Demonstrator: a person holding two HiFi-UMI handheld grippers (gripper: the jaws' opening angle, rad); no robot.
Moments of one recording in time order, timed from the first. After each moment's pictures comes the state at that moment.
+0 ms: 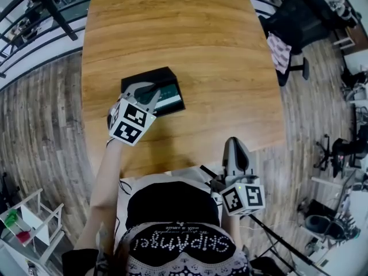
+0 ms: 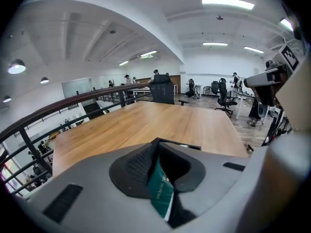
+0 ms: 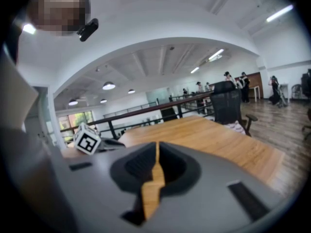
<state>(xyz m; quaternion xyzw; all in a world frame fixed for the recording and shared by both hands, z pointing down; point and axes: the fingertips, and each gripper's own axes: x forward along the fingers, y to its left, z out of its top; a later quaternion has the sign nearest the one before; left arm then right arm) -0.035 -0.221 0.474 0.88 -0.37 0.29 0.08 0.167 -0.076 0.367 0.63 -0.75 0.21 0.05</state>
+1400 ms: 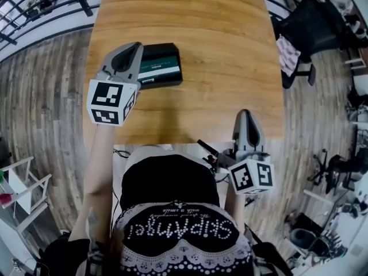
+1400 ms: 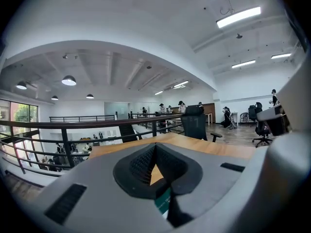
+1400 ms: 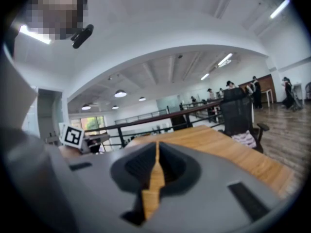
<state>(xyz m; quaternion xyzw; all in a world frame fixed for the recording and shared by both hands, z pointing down) -0.079 -0.193 0.342 0.82 -0.57 0.09 0.03 0.209 -0.080 0.330 0.58 -0.80 0.17 0.01</state>
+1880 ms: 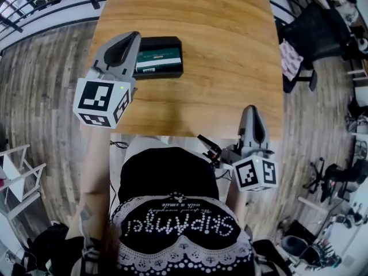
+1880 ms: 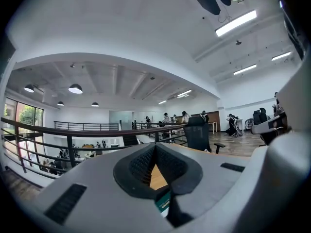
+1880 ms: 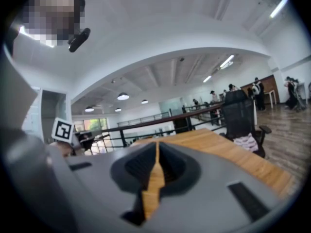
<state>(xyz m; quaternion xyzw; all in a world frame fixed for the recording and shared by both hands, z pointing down) -0.077 -0.152 0.289 0.80 -0.59 0.04 0.00 0.230 -0.073 0.320 0.57 -0.81 0.15 0.00</state>
